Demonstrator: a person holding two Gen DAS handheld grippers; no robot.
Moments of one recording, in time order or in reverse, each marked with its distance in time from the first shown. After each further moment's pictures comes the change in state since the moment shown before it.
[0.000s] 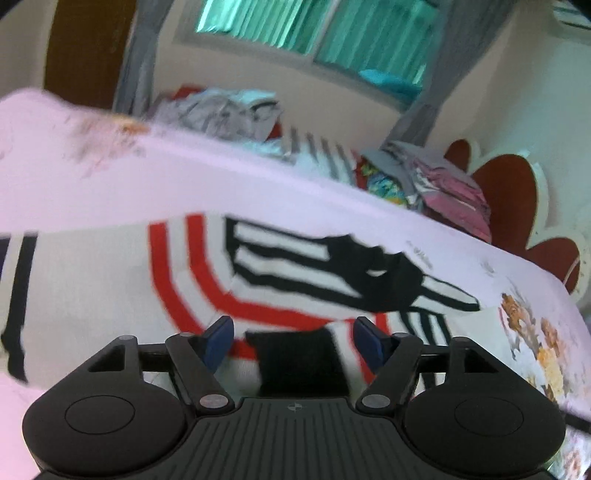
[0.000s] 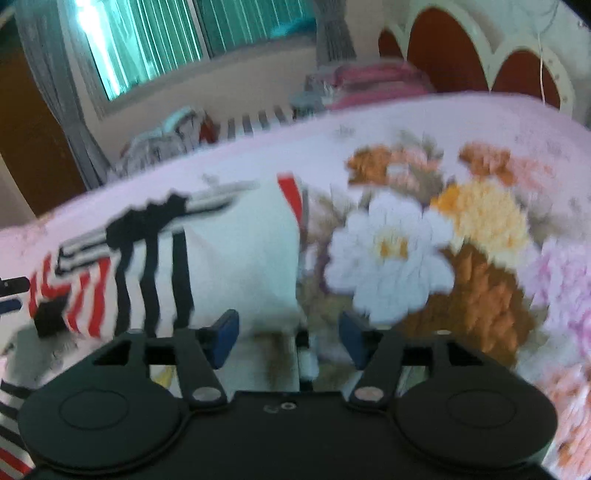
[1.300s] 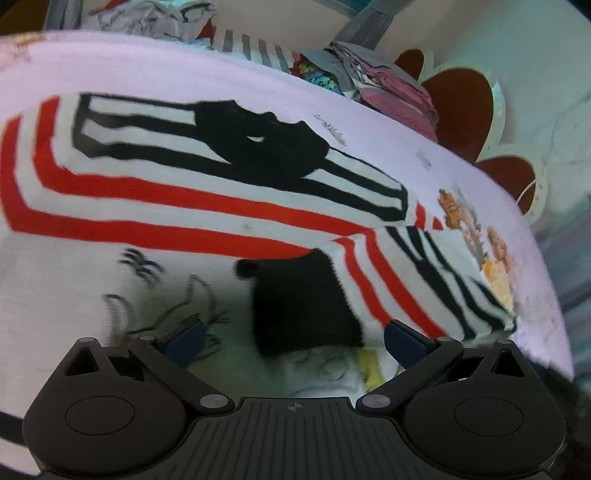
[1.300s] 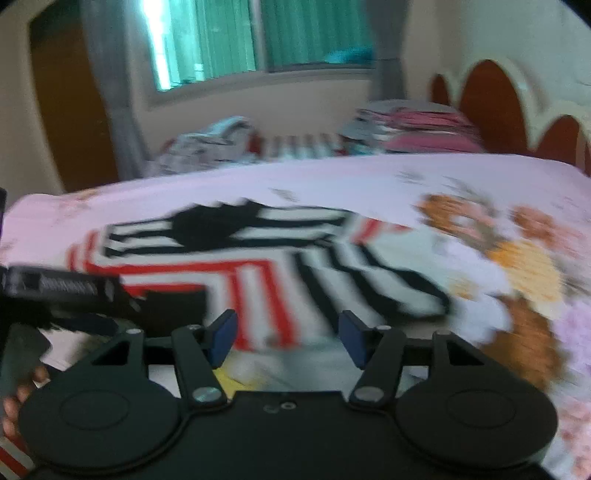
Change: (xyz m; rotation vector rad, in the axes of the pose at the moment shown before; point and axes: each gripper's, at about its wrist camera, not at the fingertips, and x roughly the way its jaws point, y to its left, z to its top) left arm 0.045 -0.084 -0.047 -0.008 0.324 -0.189; right arm -0.020 0.050 -0.025 -0.161 -0.040 -0.041
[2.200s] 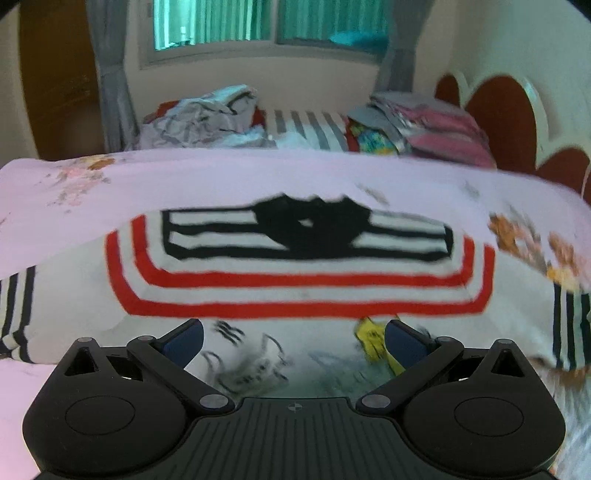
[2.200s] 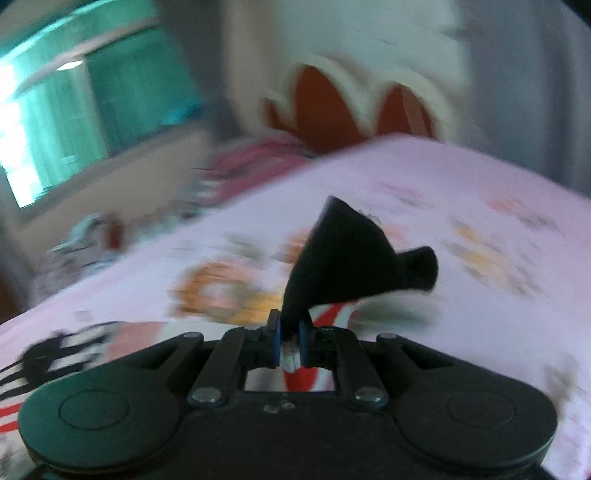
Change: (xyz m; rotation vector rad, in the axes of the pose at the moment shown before) left arm -0.072 -0.048 -0.009 0.176 -0.244 0.378; right arm -0.016 -0.157 0.045 0.287 -0.192 -0.141
